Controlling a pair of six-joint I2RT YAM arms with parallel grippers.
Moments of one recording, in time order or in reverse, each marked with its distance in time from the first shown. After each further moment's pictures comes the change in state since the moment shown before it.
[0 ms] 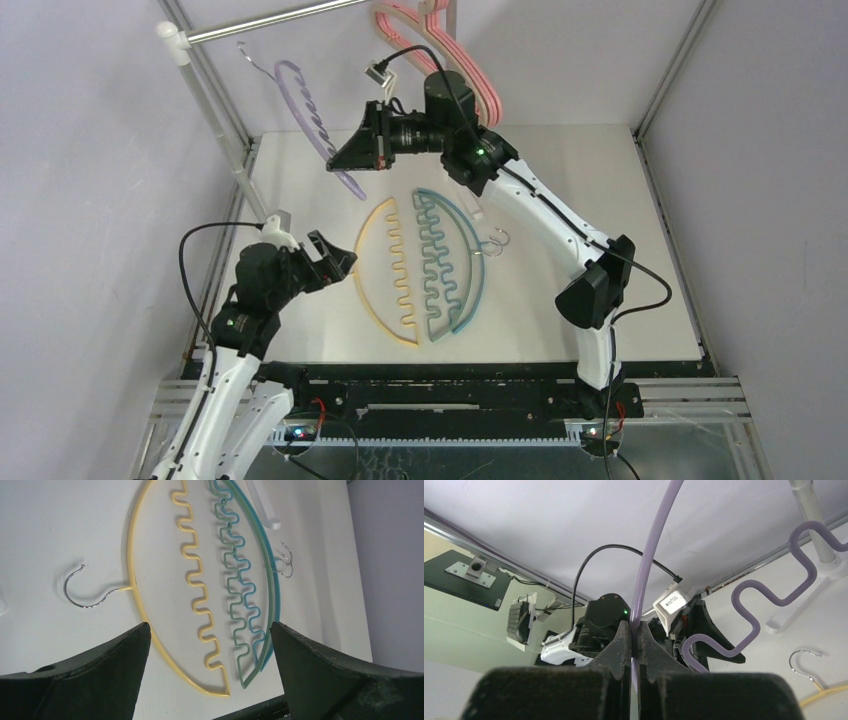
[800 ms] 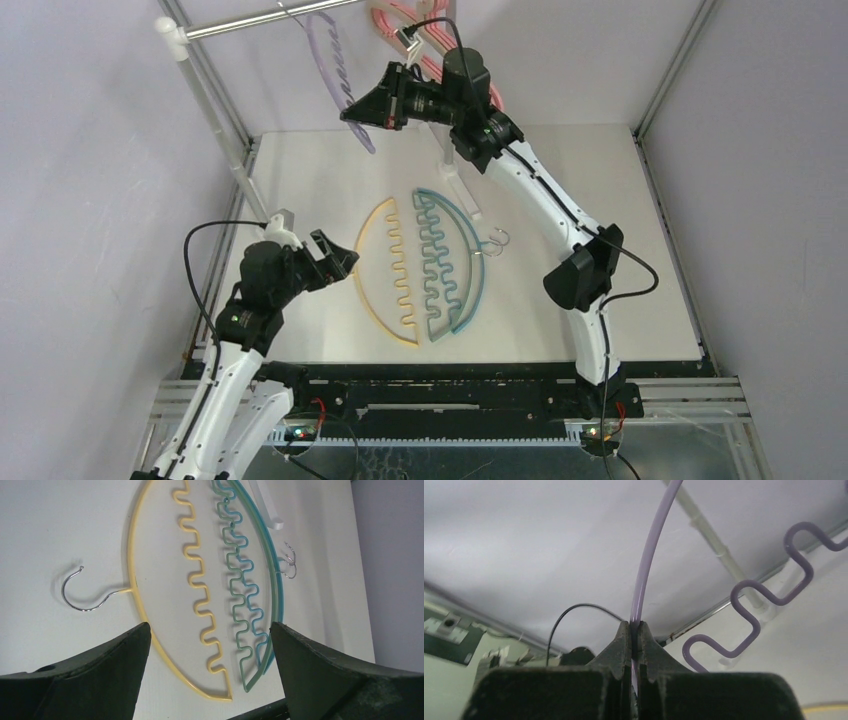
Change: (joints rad) left arm 0.000 0.028 -0.025 0.056 0.002 -0.001; right arm -0.113 0.117 0.192 0.070 0.092 0.040
